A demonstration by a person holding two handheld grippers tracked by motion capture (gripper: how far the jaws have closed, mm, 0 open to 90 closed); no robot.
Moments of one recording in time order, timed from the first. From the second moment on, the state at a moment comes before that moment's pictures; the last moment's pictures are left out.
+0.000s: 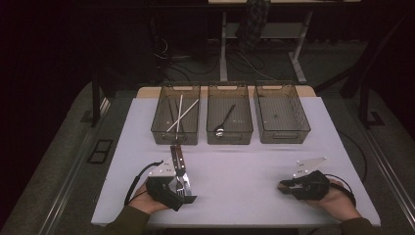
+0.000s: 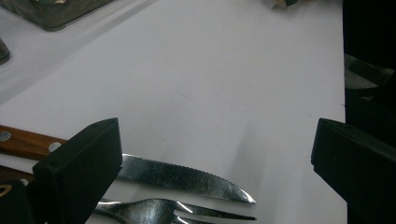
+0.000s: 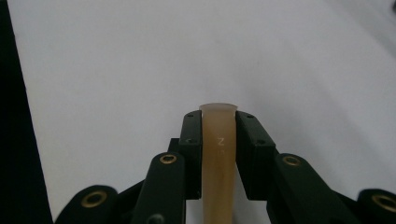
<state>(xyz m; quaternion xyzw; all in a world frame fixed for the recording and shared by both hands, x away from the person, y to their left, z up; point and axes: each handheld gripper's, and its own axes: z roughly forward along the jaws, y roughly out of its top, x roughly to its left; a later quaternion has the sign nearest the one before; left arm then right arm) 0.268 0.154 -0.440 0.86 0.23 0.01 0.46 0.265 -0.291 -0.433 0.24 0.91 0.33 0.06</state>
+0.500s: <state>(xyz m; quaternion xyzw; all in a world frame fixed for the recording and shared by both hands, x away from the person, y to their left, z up) 0.267 0.155 -0.439 0.86 0.23 0.02 0.47 0.287 -0.289 -0.416 0.27 0.88 0.39 0.05</state>
